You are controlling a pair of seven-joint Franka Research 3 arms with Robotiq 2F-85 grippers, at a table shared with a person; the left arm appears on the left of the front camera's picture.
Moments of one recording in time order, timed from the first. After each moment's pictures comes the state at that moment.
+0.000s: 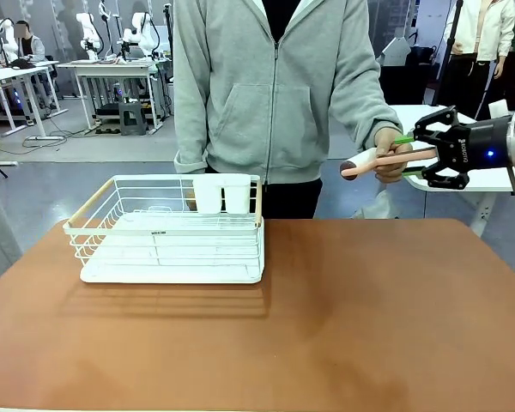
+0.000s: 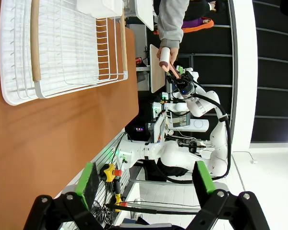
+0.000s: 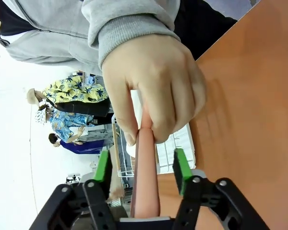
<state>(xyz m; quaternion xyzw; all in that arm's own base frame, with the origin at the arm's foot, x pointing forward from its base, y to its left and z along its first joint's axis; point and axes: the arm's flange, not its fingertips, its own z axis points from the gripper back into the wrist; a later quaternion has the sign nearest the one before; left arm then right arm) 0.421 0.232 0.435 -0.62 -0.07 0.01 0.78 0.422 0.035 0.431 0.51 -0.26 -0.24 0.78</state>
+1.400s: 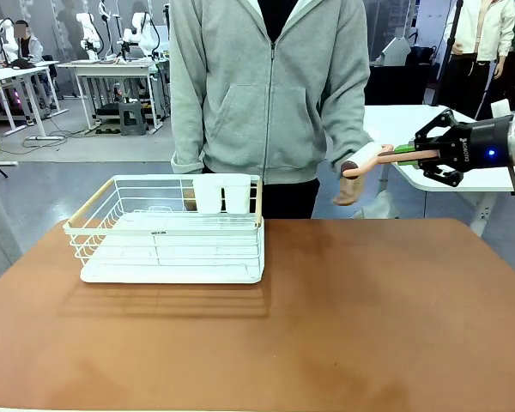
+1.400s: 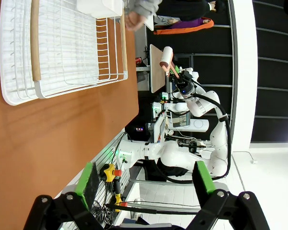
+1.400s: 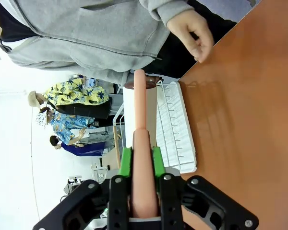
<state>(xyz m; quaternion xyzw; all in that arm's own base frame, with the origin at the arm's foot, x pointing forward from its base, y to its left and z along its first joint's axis) 0.421 0.232 0.435 -0.62 -0.07 0.01 0.78 0.423 0.034 0.432 0.51 -0.26 -0.25 0.78</state>
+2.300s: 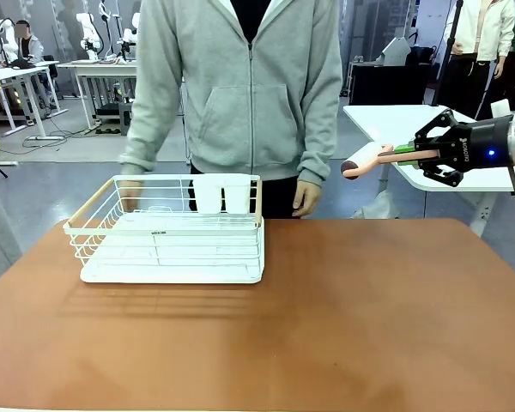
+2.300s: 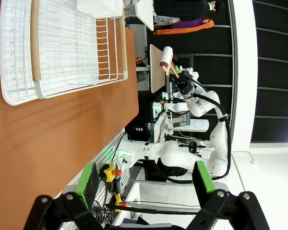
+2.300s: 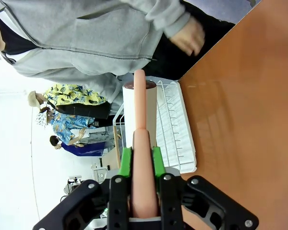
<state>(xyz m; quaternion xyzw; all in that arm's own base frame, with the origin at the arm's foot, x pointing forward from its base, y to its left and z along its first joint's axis) 0.421 0.232 0.435 -0.62 -0.07 0.01 0.78 0.423 0.034 0.432 0.51 -0.26 -0.25 0.78</state>
